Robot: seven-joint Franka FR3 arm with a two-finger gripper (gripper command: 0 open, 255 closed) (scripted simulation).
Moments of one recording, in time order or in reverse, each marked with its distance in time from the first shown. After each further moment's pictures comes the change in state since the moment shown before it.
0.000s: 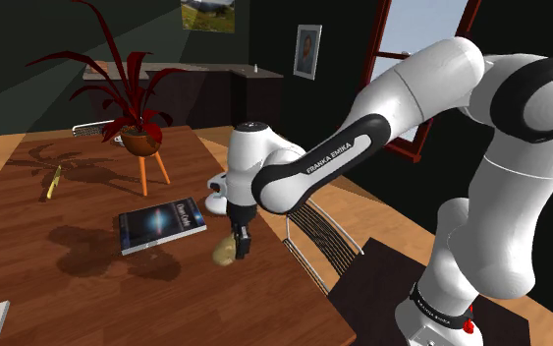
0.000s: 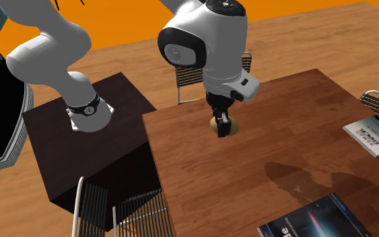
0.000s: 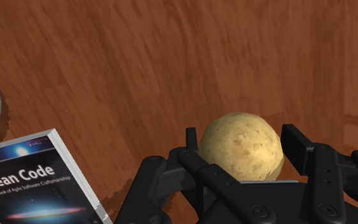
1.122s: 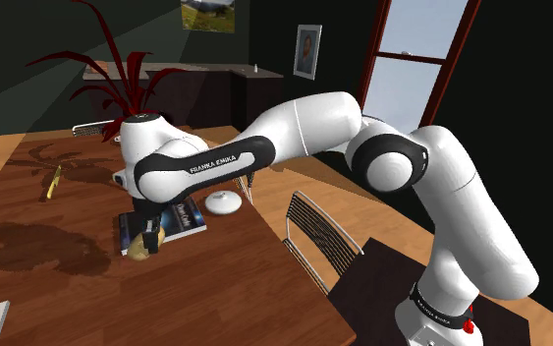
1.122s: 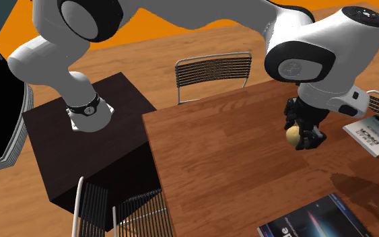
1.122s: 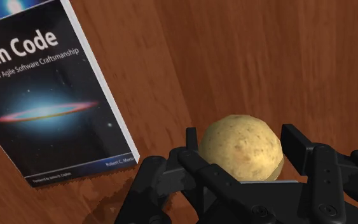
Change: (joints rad) arm 0.081 0.680 -0.007 1.034 -0.076 -0.354 0.084
